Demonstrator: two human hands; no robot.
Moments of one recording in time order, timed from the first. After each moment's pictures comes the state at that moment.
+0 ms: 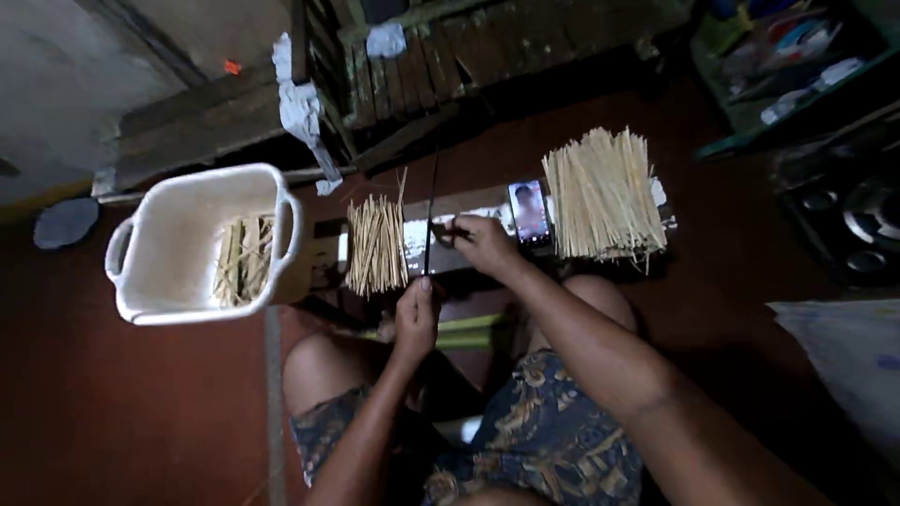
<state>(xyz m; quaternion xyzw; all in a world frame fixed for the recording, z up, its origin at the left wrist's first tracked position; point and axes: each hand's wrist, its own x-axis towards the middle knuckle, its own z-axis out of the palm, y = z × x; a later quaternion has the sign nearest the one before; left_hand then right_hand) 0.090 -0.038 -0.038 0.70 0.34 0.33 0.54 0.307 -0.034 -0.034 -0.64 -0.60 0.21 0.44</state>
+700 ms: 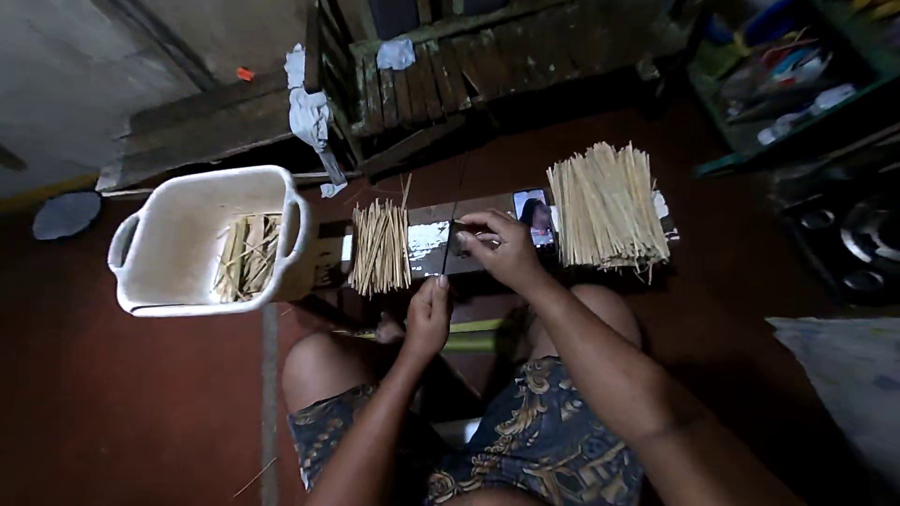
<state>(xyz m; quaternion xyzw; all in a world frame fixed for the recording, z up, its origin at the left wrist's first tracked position) 0.106 -0.035 -0.039 0.70 0.34 0.31 0.54 0.313 -0.048 -0.007 -0.57 -0.56 0.17 0.57</state>
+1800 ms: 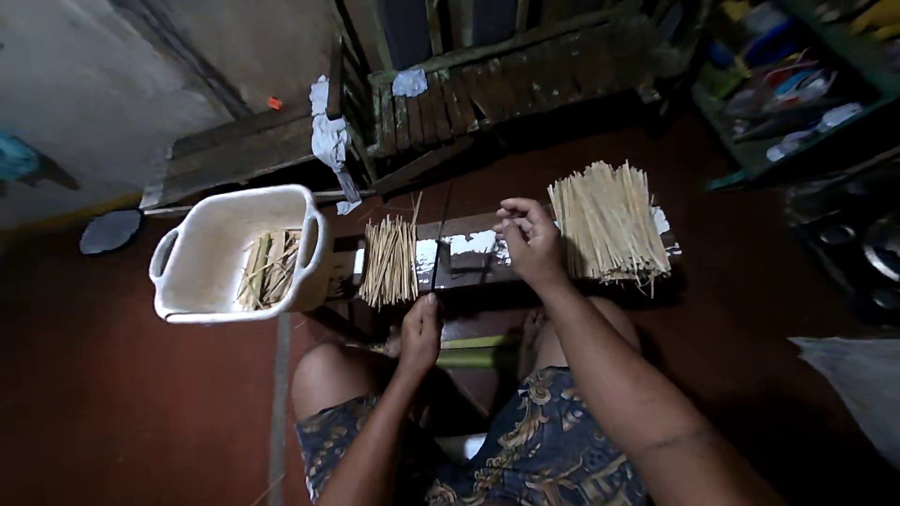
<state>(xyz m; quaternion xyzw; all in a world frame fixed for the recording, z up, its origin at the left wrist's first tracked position) 0.086 -0.035 -0.045 0.70 0.39 0.33 0.50 0.345 -0.052 0.001 -0.58 -0.48 0.16 0.64</state>
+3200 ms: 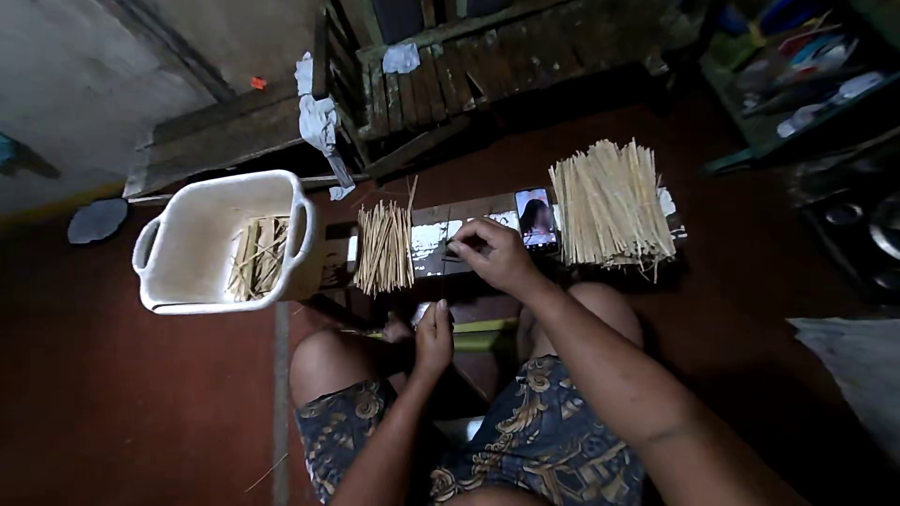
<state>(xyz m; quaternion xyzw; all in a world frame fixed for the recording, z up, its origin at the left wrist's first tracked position) 0.092 -0.072 -0.093 0.66 0.44 0.30 0.52 0.306 -0.052 -0.008 -0.56 -0.60 0.19 0.54</state>
